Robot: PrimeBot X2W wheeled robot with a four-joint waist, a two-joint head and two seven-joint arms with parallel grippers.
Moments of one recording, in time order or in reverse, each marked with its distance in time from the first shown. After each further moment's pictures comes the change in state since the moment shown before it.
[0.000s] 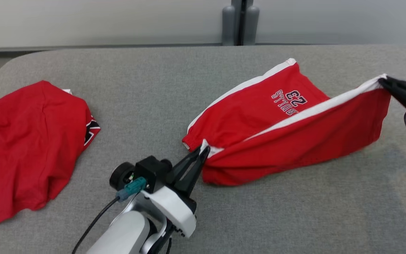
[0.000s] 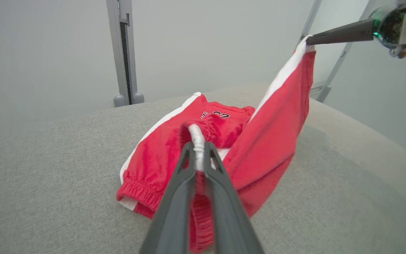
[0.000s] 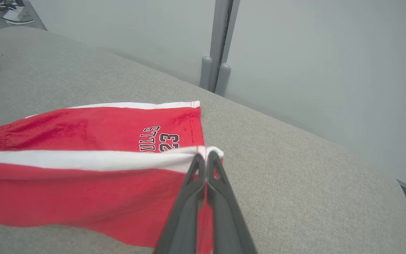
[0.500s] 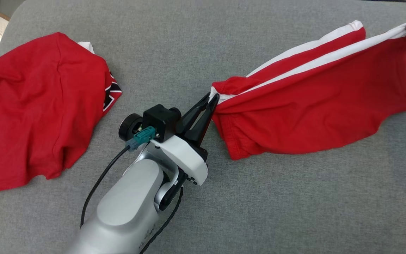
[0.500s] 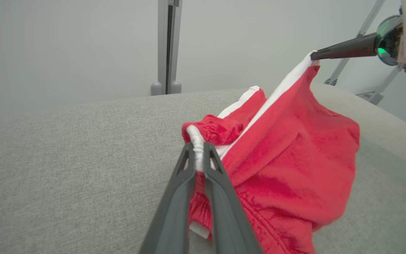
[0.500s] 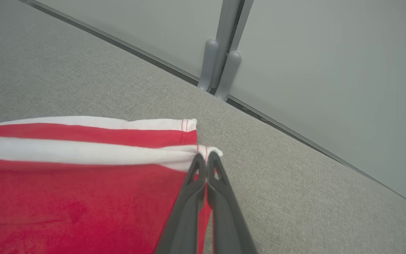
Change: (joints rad) left arm -0.298 -0.119 -0.006 0.268 -0.029 -0.017 -0.108; right arm -0.294 0.063 0.087 0.230 -0.093 0.000 0.031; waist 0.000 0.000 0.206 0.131
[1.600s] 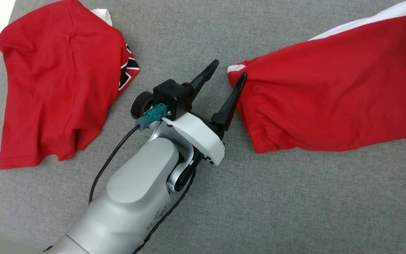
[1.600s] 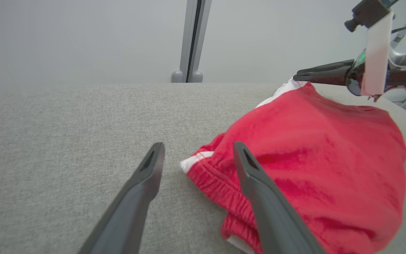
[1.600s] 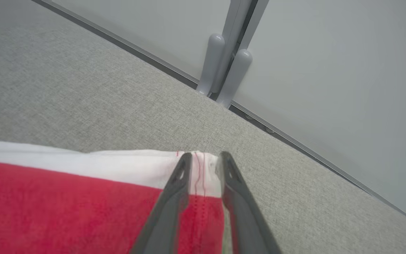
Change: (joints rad) left arm -0.166 -0.009 -0.157 0.040 -0.190 0.092 -0.061; right arm -0.207 0.095 0.197 0.315 -0.035 0.000 -0.189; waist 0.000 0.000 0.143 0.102
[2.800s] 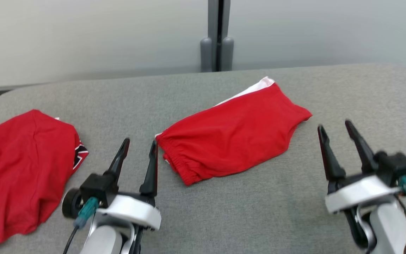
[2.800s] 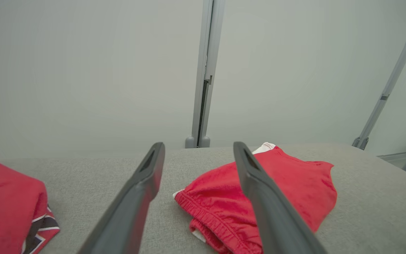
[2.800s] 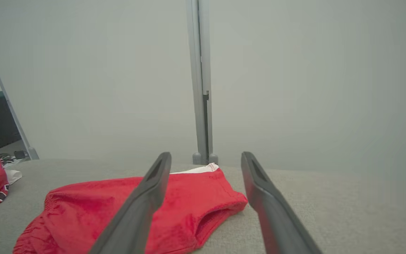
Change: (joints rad) left arm 0.559 0.019 0.494 -0.227 0.370 0.050 -0.003; right arm 0.994 0.493 -0.897 -0.463 -0.522 0.000 -0.443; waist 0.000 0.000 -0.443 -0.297
